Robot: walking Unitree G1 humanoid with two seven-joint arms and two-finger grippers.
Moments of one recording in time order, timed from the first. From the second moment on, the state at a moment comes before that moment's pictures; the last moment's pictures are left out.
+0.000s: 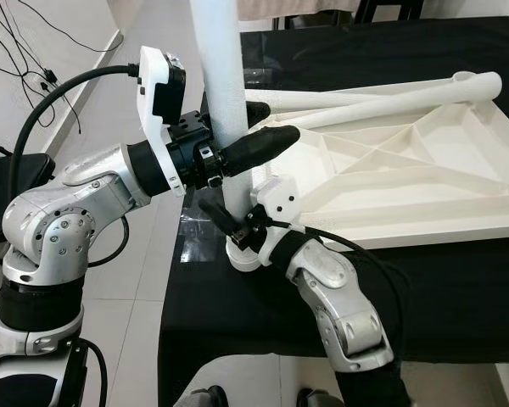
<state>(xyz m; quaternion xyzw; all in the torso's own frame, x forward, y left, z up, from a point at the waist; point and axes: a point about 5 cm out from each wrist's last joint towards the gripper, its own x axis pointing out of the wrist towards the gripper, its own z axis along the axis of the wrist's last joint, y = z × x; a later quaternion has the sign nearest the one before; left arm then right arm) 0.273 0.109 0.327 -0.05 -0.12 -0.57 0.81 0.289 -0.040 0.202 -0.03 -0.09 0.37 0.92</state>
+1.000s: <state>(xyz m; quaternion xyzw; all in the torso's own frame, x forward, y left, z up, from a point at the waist) 0.270 0.108 0.331 -0.02 -0.14 -0.56 0.81 0.348 -0.059 0.231 -0.10 -0.04 0.63 0.77</state>
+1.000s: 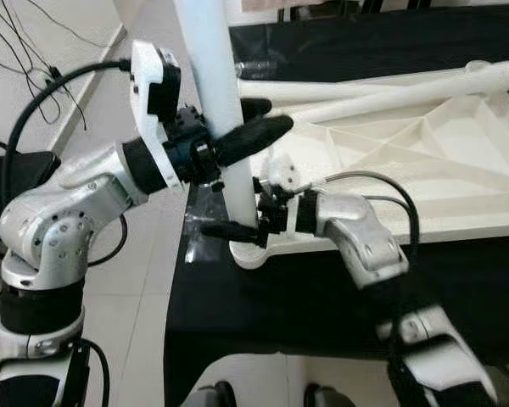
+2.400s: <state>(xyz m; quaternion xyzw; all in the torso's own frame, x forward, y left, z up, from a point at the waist) 0.278 0.110 0.311 -0.07 -0.11 -0.53 0.84 0.302 -0.036 0.182 -0.02 -0.07 0.35 0.93</state>
